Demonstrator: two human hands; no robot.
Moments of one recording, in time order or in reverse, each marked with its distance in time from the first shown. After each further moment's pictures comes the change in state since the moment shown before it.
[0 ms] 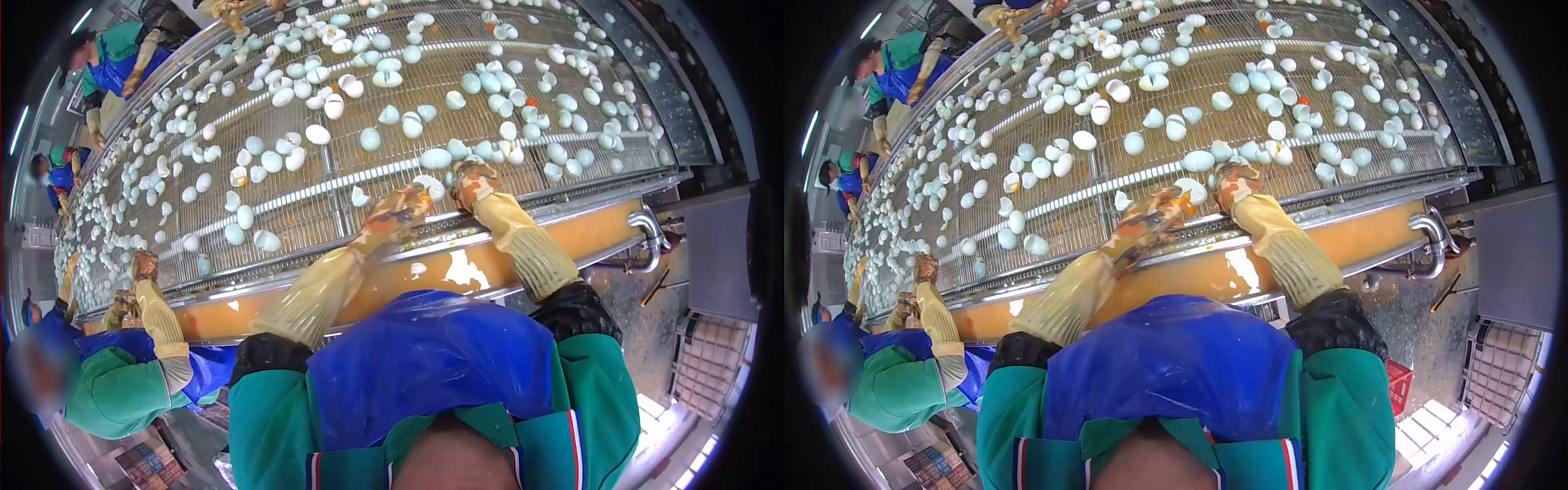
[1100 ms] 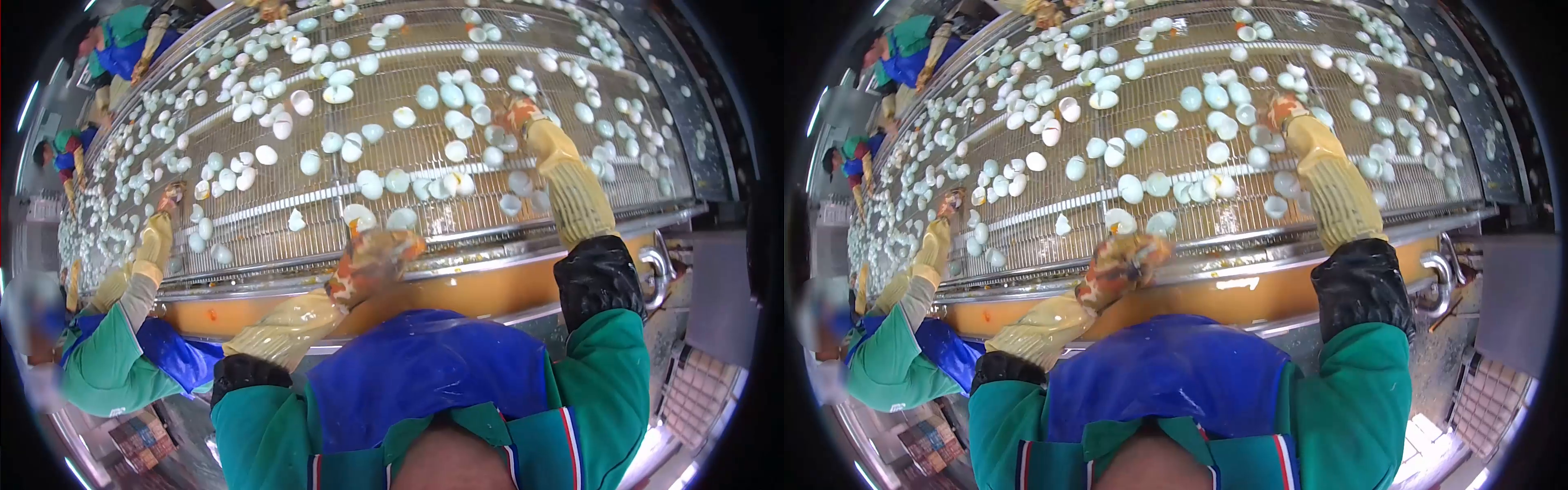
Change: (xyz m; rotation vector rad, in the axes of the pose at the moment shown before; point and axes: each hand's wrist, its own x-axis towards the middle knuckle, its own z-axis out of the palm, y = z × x) left_hand 0.024 0.017 0.129 -0.097 -0.100 0.145; right_hand 0.134 0.276 -0.051 0.048 0.119 0.306
